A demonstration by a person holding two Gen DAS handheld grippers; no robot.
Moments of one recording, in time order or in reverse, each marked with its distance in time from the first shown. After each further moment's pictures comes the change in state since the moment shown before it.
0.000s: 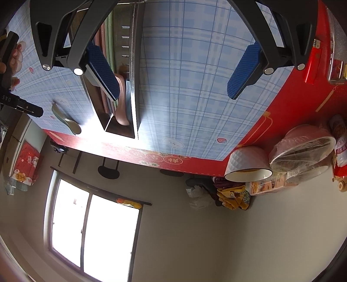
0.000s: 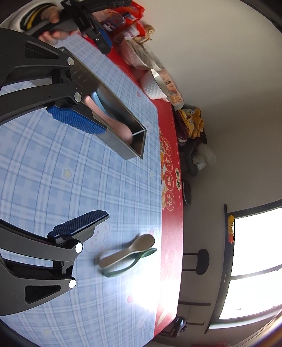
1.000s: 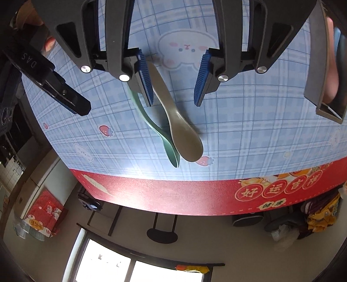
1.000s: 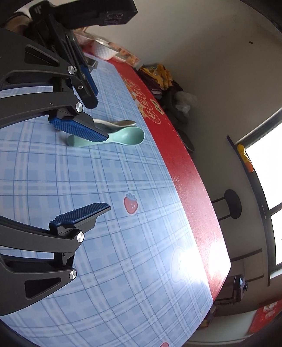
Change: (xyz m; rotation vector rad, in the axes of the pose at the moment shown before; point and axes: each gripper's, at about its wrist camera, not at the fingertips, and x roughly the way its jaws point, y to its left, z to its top) left arm 0.213 -0.326 0.041 0.075 0.446 -0.227; right arm 0.031 -0.216 0.018 0.395 0.045 -0.031
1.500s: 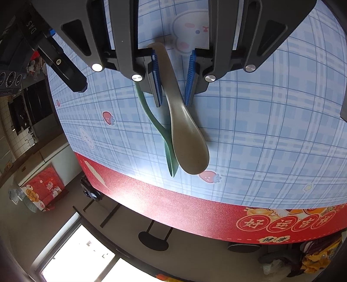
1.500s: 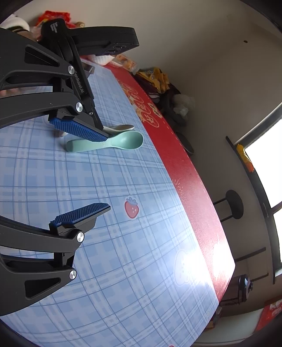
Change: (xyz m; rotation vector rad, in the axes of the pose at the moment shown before) left arm 0.034 0.020 0.005 -0.186 0.047 -0.142; right arm 0.002 -0.001 0.001 0.025 0.006 0.028
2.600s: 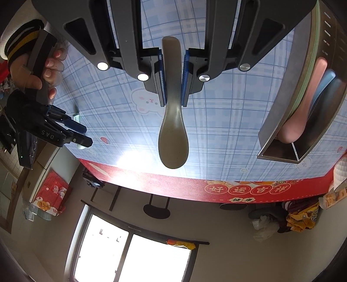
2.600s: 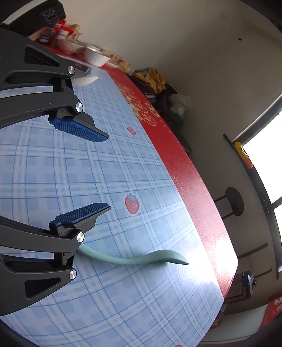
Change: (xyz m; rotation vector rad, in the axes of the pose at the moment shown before) left arm -0.114 0.036 -0.092 0.191 -0.255 0.106; right arm -0.003 -0.013 -0.003 0.054 -0.025 0.000
